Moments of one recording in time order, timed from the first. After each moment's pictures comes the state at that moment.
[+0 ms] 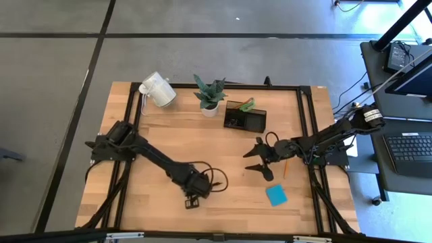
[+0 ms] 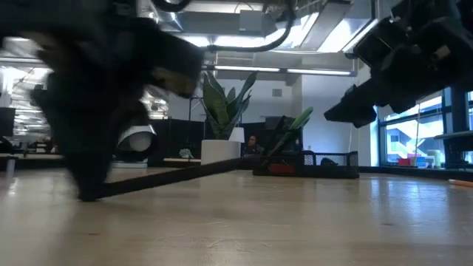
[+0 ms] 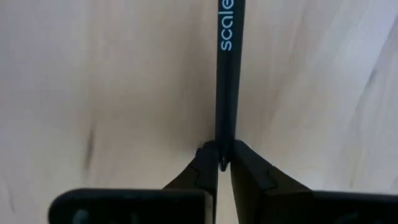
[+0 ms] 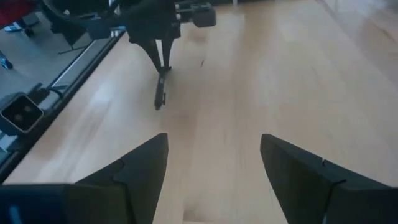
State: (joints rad) left arm -0.43 2.01 1.27 -0.70 0.00 -0.67; right arm 0.25 1.34 0.26 0.72 0.04 0.23
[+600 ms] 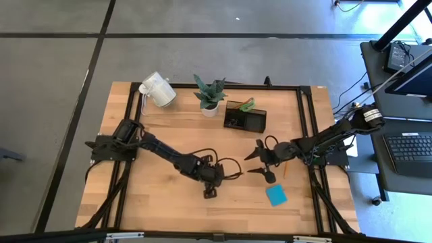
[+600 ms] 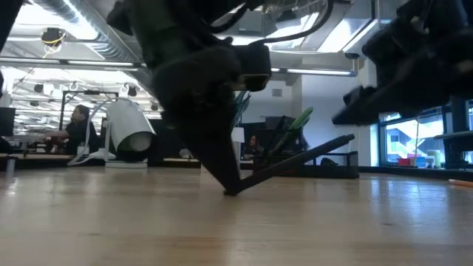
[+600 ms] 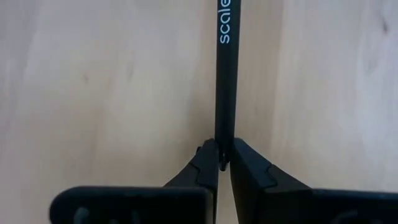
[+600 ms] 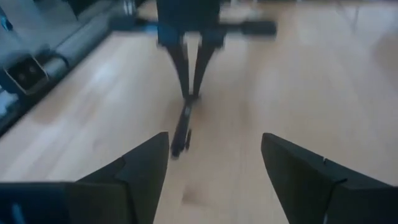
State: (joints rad) left arm -0.32 2.03 1.27 -0.33 -0.18 -0.46; right arm 0.28 1.34 0.26 0.70 0.04 0.09
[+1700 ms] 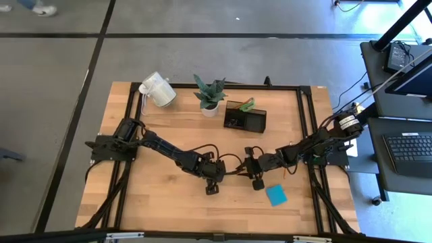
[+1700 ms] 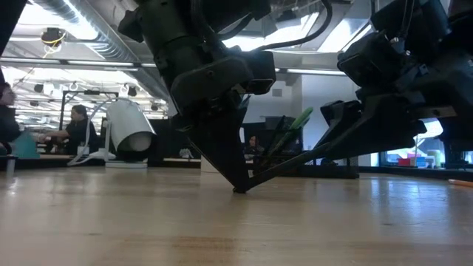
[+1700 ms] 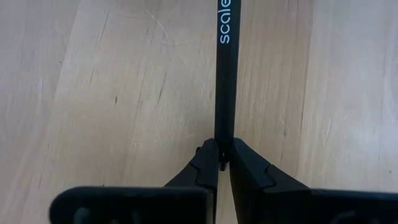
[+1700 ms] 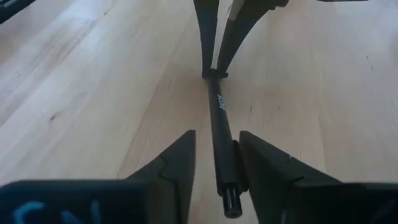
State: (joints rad) left arm -0.28 2.03 1.27 -0.31 -0.17 -0.45; right arm 0.34 1.67 0.45 0.67 0.14 0.00
